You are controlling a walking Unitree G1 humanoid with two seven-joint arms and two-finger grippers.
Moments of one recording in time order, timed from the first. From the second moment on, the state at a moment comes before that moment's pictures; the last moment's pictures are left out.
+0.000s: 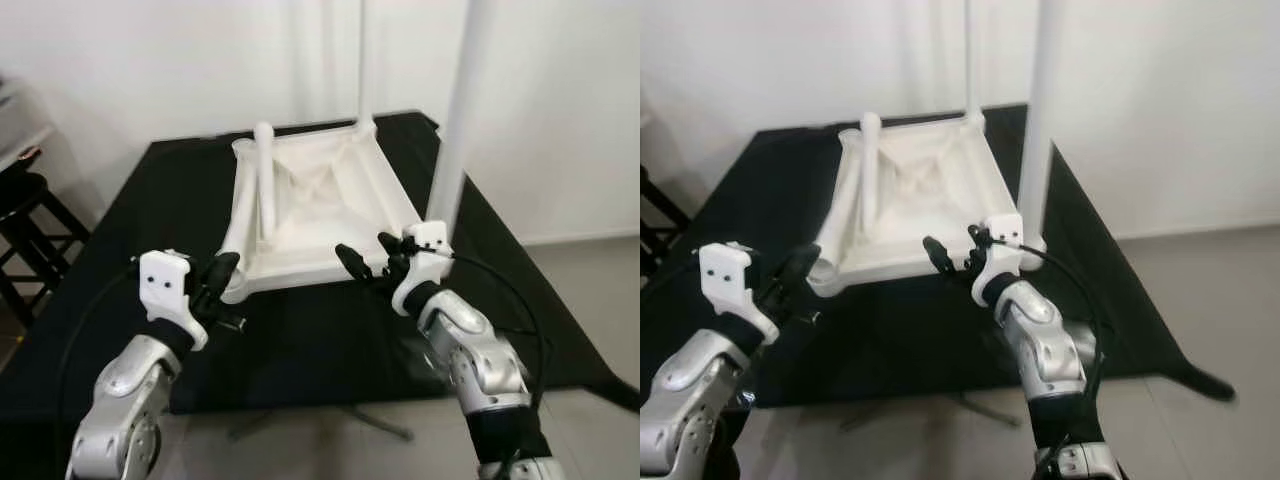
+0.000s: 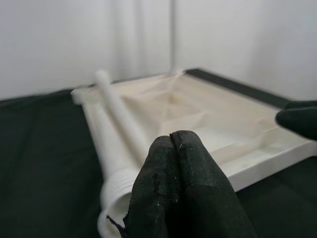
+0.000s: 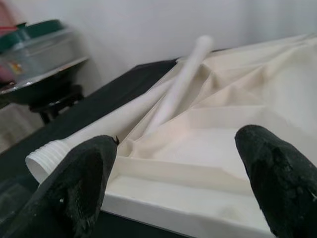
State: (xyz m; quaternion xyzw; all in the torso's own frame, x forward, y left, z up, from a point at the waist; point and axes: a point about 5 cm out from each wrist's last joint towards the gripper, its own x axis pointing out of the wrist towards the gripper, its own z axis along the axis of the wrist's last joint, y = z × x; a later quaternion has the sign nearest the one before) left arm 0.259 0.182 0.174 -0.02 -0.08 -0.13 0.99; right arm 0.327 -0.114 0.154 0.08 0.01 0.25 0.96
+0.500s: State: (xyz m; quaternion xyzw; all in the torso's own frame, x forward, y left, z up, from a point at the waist) left arm 0.260 0.181 0.180 0.01 -0.09 -0.16 0.98; right arm 0.327 -0.115 0.154 0.08 0.01 0.26 0.96
